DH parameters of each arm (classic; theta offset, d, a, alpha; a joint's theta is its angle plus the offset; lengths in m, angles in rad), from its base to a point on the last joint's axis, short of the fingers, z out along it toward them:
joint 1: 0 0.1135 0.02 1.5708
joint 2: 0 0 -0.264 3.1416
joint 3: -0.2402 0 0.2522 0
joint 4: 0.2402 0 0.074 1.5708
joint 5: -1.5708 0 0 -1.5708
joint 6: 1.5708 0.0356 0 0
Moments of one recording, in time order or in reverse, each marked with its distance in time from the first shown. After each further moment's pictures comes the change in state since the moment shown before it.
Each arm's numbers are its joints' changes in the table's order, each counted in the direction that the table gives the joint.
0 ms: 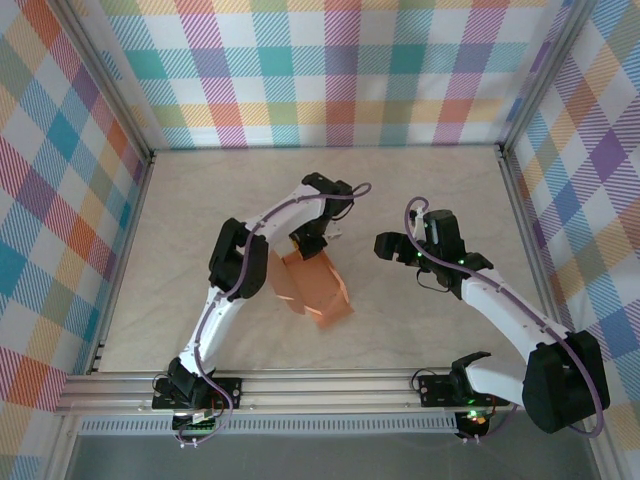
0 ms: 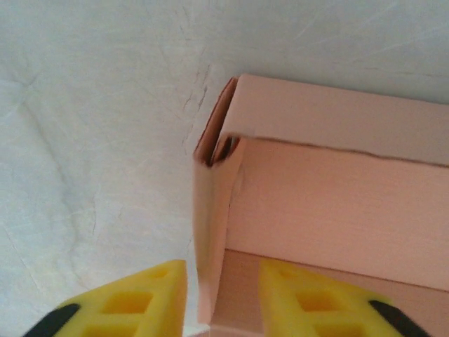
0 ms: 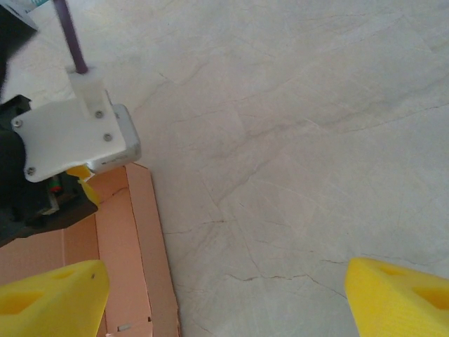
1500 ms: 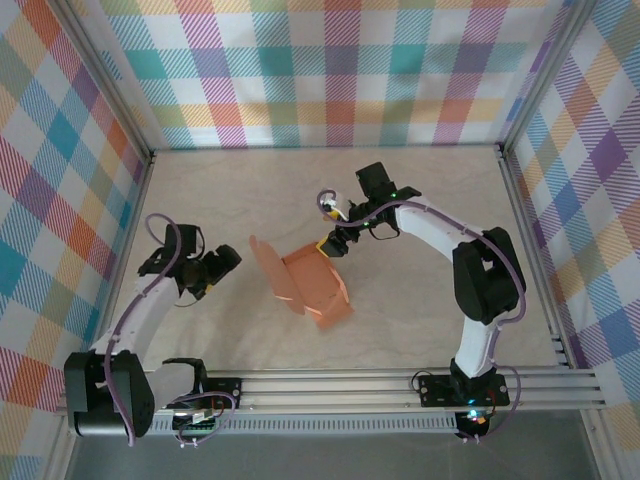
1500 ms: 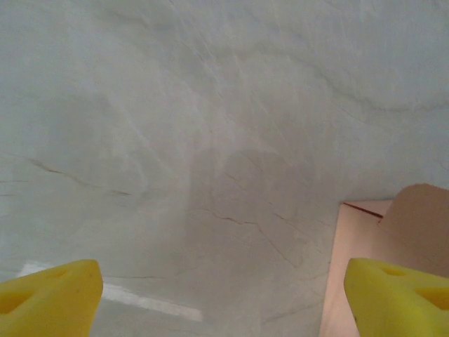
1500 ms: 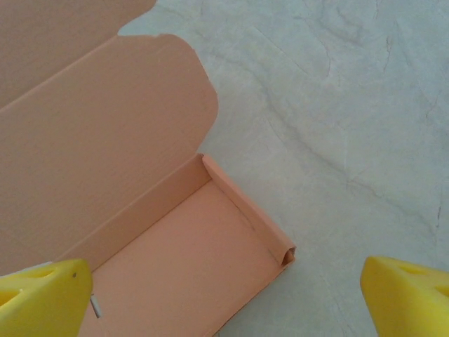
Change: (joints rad) left arm 0.639 1.203 1.427 -0.889 -0.481 -1.012; right arm 0.152 -0.691 -0.690 0.246 0.495 -1.088
